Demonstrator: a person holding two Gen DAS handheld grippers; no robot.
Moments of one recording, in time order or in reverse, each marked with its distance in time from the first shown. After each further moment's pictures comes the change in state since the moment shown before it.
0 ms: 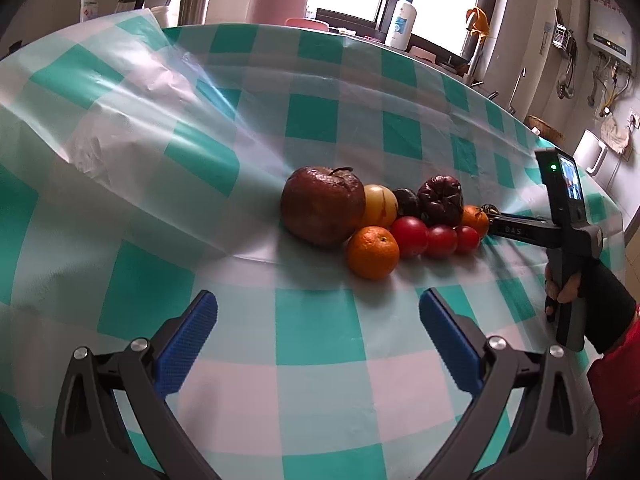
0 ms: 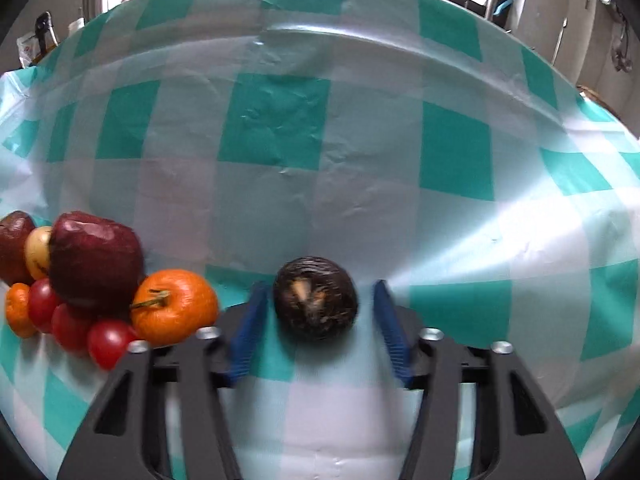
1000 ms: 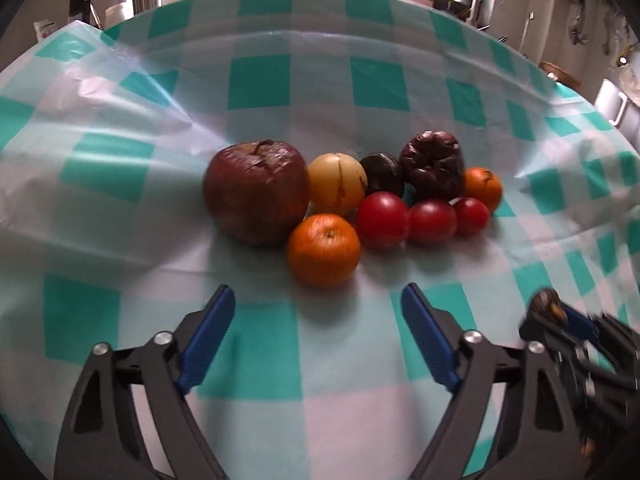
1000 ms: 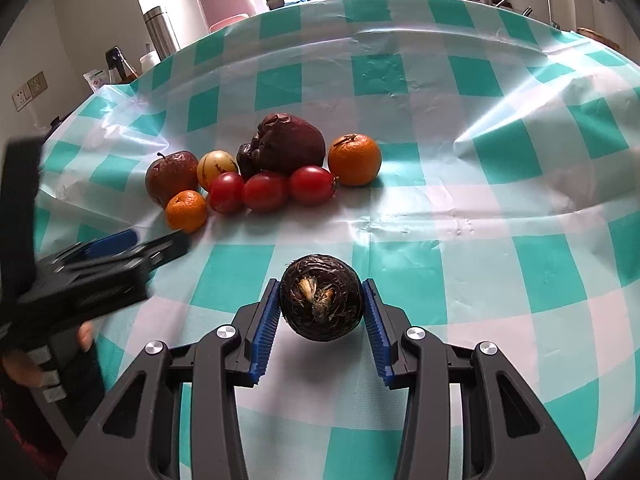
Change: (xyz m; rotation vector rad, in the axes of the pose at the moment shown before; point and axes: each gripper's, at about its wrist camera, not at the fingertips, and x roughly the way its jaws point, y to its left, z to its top) left arm 0.060 -0.060 0.016 0.092 0.155 0.121; right arm -0.091 0.046 -0.106 0.121 -0.052 0.275
